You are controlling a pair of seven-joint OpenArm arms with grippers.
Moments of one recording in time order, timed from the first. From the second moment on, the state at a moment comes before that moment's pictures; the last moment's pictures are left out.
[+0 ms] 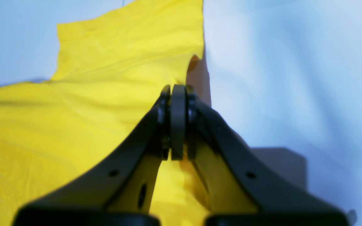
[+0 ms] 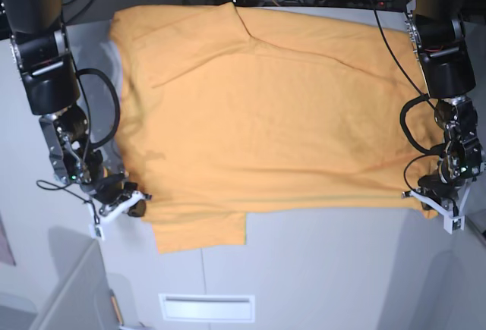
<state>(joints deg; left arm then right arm) -21.1 -26.8 -14.7 60.6 -19.2 -12.4 40.7 28.9 24.1 -26.0 49.4 52.2 11.0 -25.2</state>
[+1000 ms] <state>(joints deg) -7.0 -26.6 -21.5 79.0 -19.2 -16.0 44.1 3.1 21.1 5.2 82.2 52.0 10.9 -47.3</state>
